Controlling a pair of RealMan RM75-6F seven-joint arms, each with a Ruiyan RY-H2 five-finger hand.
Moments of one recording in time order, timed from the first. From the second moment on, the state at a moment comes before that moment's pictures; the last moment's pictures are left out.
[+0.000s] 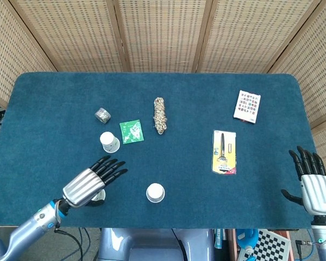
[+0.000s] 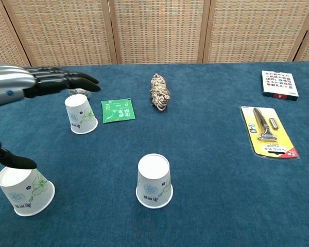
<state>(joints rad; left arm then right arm) -0.51 -1.15 -0.04 -1.88 1.77 0.99 0.22 0.10 -1.11 0.09 -1.65 -1.47 1.49 -0.09</state>
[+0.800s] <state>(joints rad) -0.77 -1.63 -0.14 -1.63 1.41 0.73 0.60 0.11 -1.10 0.12 -1.60 -1.39 1.43 -0.03</state>
